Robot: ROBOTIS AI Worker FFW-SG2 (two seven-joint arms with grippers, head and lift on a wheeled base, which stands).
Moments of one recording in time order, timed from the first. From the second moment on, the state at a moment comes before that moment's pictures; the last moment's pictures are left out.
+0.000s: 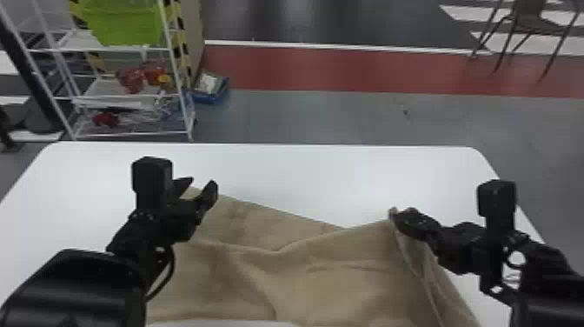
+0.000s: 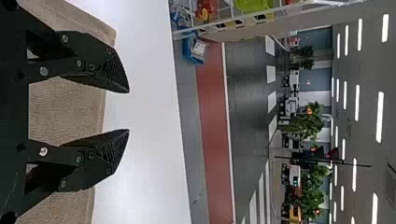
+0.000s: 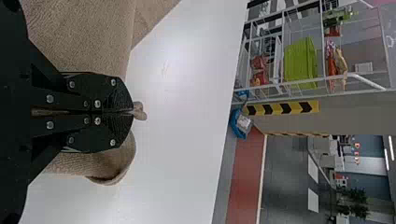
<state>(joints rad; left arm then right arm) 0.07 0.07 -0.10 -1.83 0.02 0.56 -0.06 0.15 0.00 -0.30 -1.96 0.32 0.65 0.89</state>
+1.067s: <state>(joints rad) -0.07 0.09 -0.01 -1.59 -0.01 0.54 -0.11 0.16 0.00 -0.30 -1.95 0.33 0.64 0.90</state>
